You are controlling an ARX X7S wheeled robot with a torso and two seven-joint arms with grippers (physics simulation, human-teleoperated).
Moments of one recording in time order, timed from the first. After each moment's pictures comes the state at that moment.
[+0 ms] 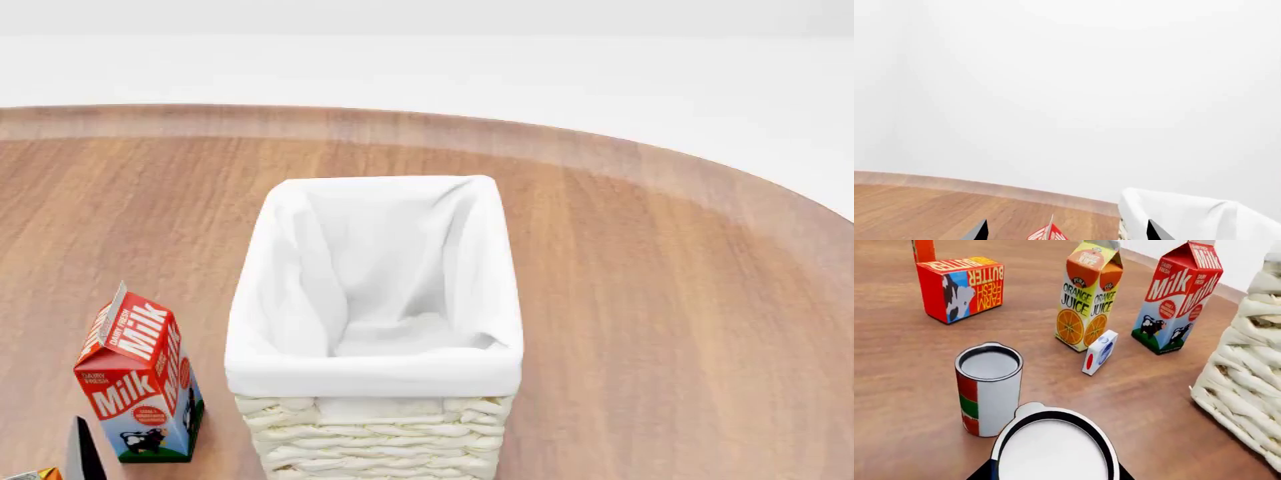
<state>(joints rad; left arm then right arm) 0.10 -0.32 0.26 0.14 -0.25 0.43 -0.42 -0.07 0.44 -0.73 0.06 0.02 -0.21 -0.31</state>
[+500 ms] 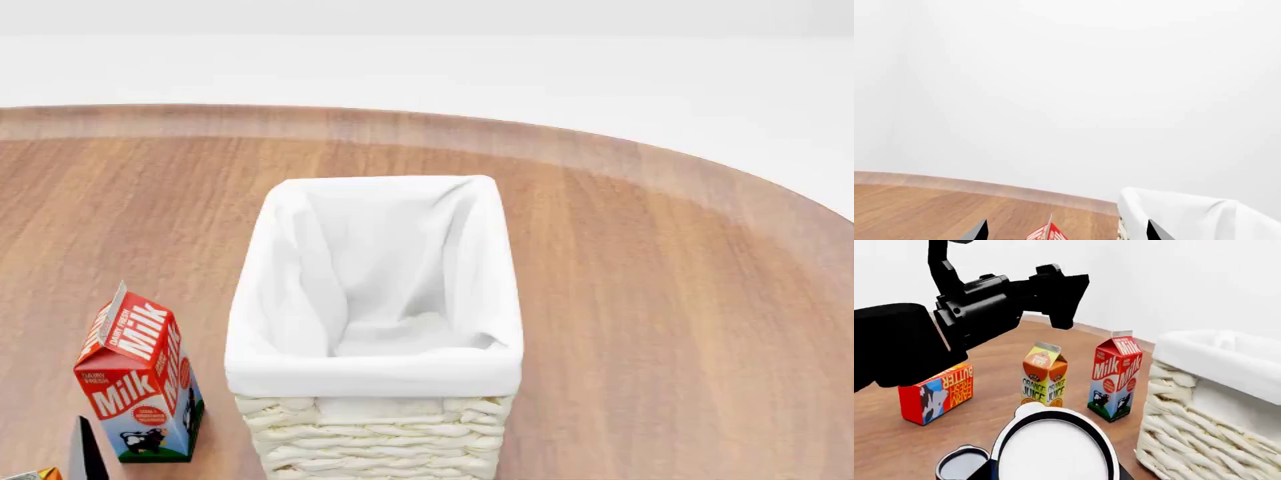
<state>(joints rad) 0.10 -0.33 0.27 0.13 -0.25 0.43 -0.43 -0.20 0.56 -0.60 -0.19 0.22 -0.35 -0.26</state>
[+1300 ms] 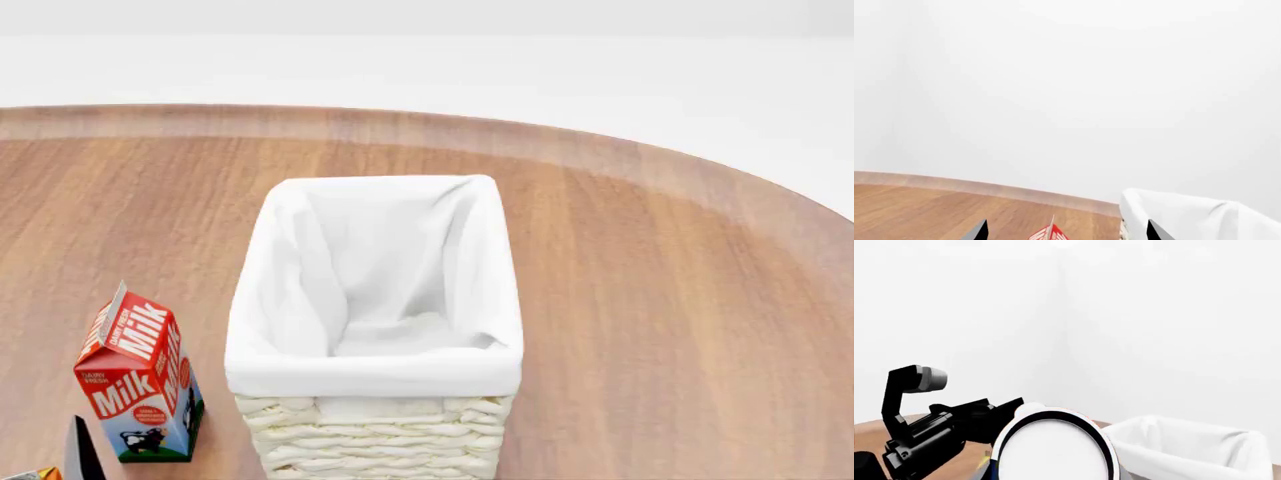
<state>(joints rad) 0.10 -0.34 0.27 0.14 -0.26 0.43 -0.44 -0.29 0.57 -0.47 -0.29 0.41 -0.61 -0.22</state>
